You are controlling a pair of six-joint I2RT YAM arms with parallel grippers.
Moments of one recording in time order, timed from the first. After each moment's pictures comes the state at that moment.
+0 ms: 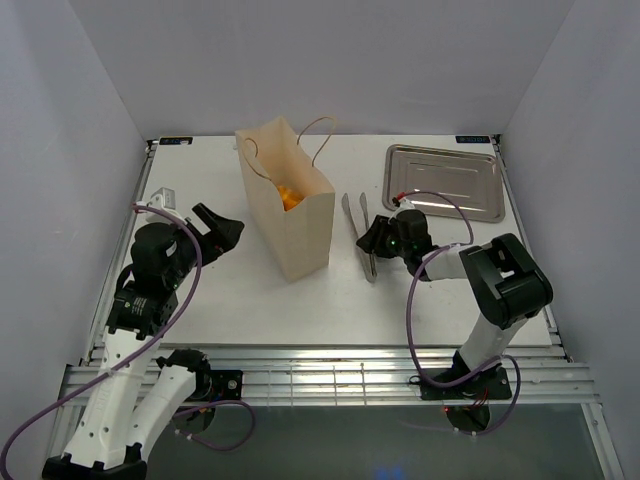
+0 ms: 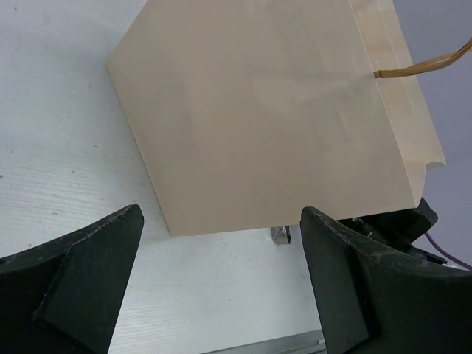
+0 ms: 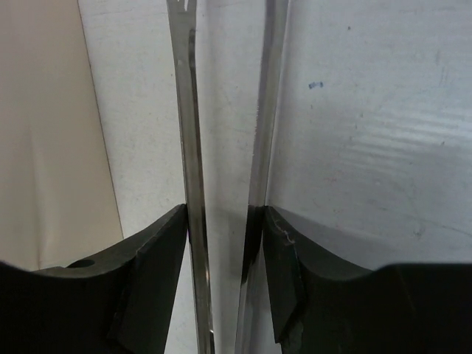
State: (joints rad) left arm -0.21 0.67 0.87 -0.52 0.05 -0.69; right arm 0.42 1.71 0.64 0.51 -0.20 0.57
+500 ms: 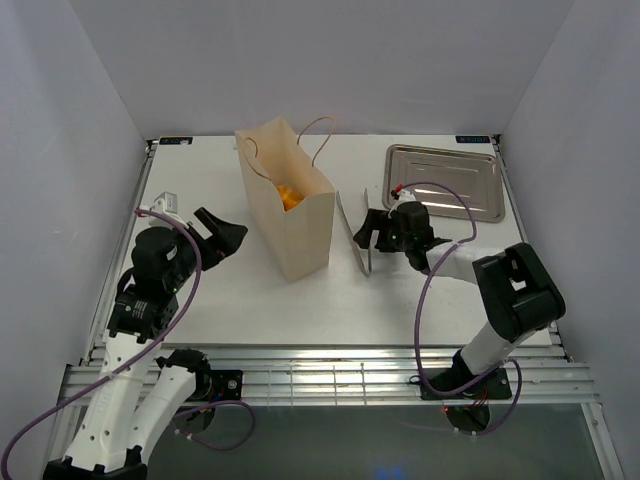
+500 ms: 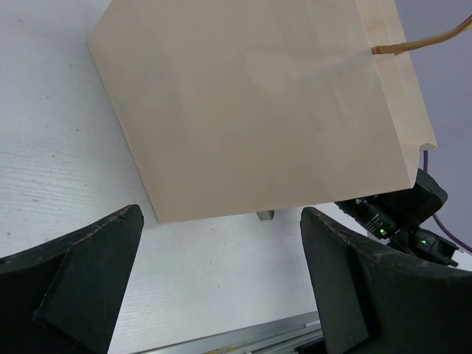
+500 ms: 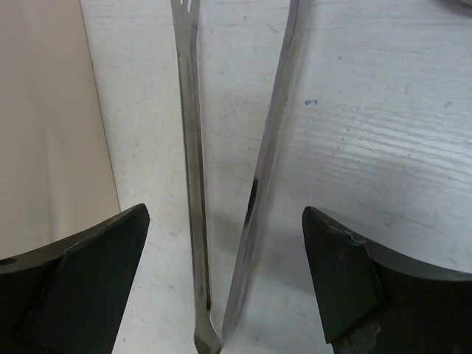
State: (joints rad) left arm -0.21 0.65 0.85 -0.52 0.10 -0.72; right arm 0.43 1.65 0.72 0.36 -0.16 0.48
